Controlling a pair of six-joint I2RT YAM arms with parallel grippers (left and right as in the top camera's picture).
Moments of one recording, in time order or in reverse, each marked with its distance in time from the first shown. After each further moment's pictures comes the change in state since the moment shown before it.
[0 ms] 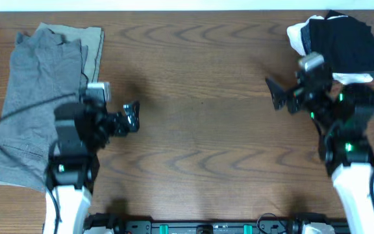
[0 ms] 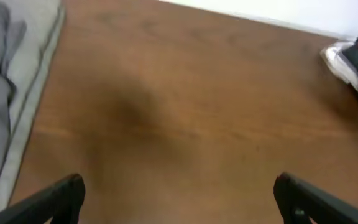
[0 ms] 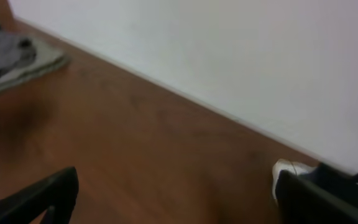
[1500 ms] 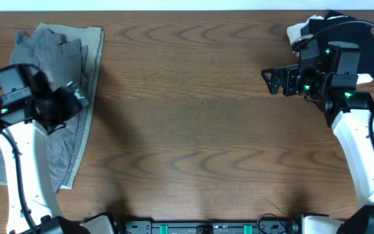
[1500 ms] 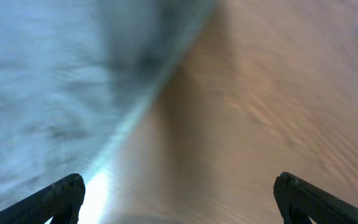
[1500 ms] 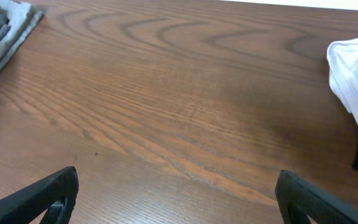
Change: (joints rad) left arm 0.377 0.402 0.430 -0.495 -0.098 -0.106; right arm 0.000 0.303 0.276 -0.384 0.067 0.182
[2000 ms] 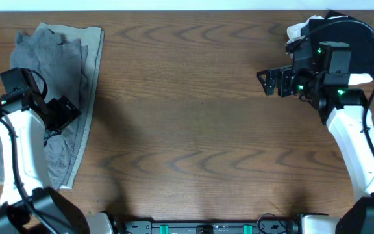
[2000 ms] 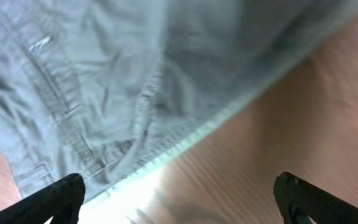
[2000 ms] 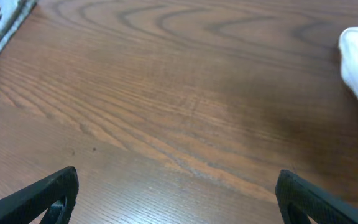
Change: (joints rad) left arm 0.029 0.136 0.000 -0.078 -0.266 -0.113; right arm 0.034 0.040 0.002 -0.006 0.027 0.006
